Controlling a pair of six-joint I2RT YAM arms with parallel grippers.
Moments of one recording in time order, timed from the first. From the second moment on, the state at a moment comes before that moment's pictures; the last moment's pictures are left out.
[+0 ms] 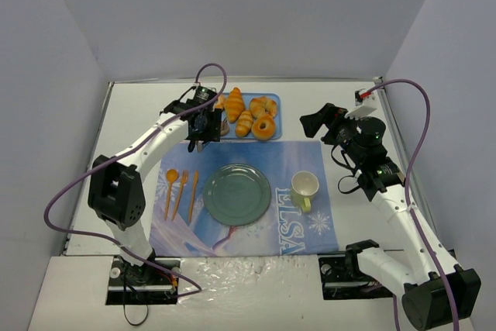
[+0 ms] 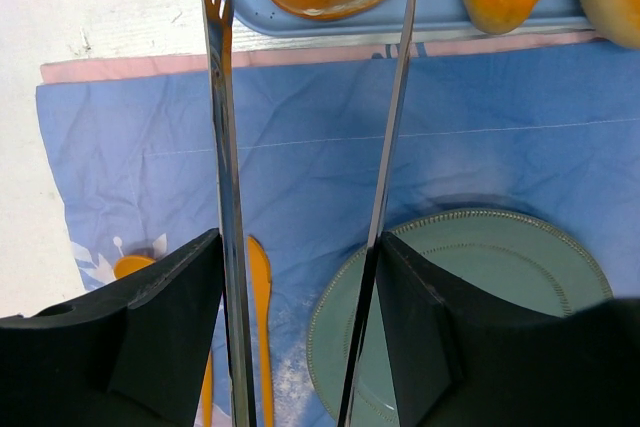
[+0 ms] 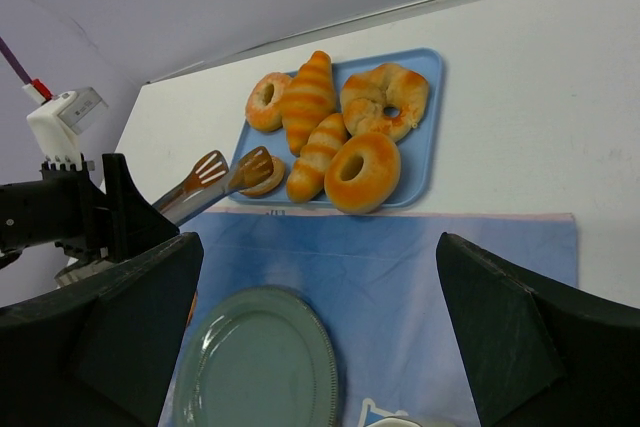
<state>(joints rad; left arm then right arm) -0.46 1.75 1.53 -0.80 -0.17 -0.35 0.23 0.96 0.83 -0.06 -0.13 0.51</state>
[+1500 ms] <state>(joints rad) -0.51 1.70 1.54 -0.82 -0.19 -0.35 0.23 0.94 0.83 -0.06 -0.13 0.50</state>
